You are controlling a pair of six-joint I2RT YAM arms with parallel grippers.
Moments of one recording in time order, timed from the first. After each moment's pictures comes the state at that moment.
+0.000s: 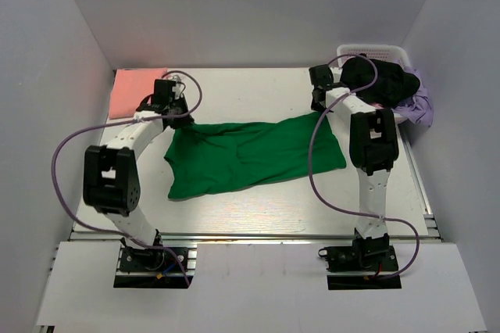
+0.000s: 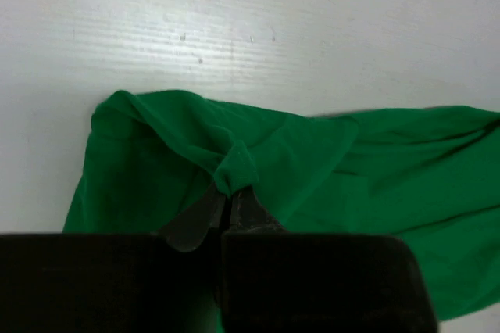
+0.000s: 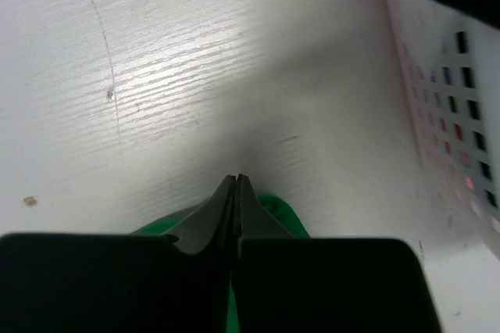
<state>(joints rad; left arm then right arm) -0.14 1.76 1.28 -0.35 0.07 -0.37 0.25 2.23 1.73 -0.46 0.41 0.40</state>
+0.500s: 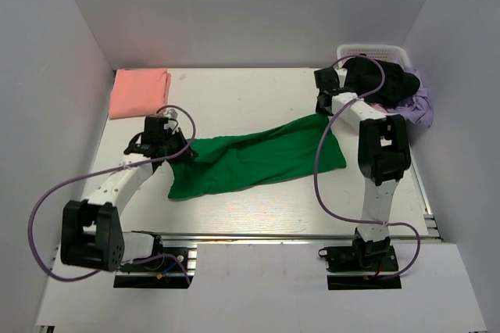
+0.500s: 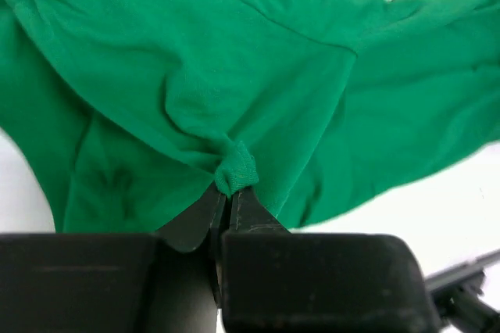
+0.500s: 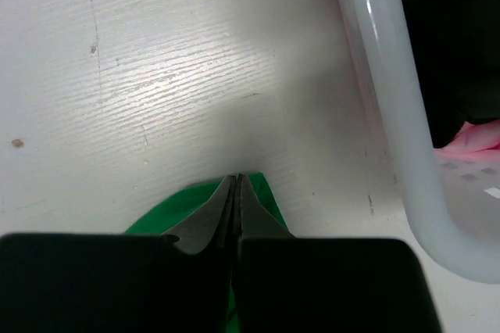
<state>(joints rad) -0.15 1.32 0.81 -0.35 0.25 -0.49 0.25 2.06 1.55 -0.41 0.42 0.36</state>
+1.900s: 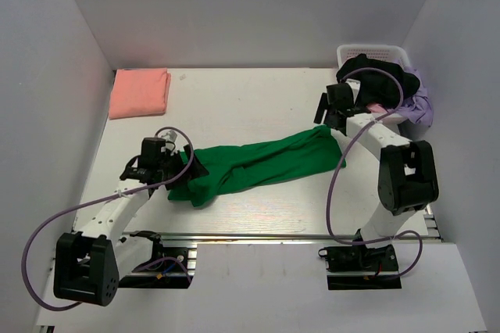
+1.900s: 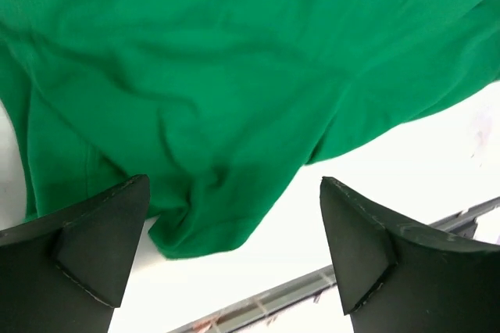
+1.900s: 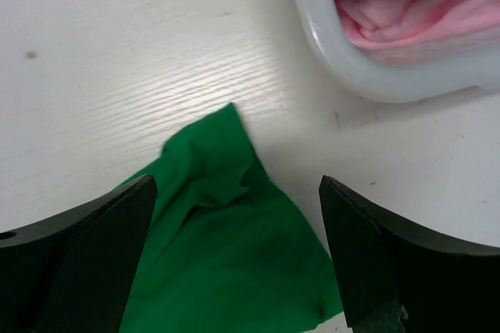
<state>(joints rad) -0.16 1.05 0.55 -0.37 0.33 -0.53 0.25 1.72 1.16 -0.29 0.37 0.39</state>
